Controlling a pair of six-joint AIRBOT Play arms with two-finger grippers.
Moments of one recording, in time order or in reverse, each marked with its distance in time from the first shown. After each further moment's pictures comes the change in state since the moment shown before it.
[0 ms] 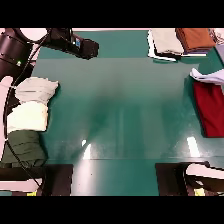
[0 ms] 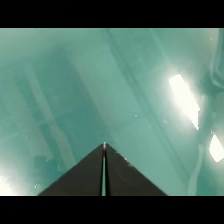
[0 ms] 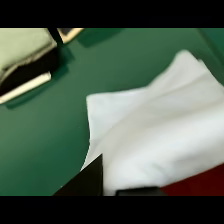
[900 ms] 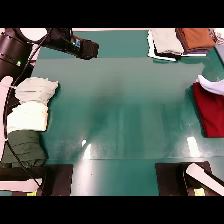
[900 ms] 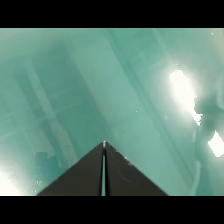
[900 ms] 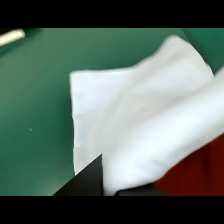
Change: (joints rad) left arm 0.000 0.000 0.000 0.000 -0.010 0.012; right arm -0.061 0.304 -0.214 -0.198 0.166 0.026
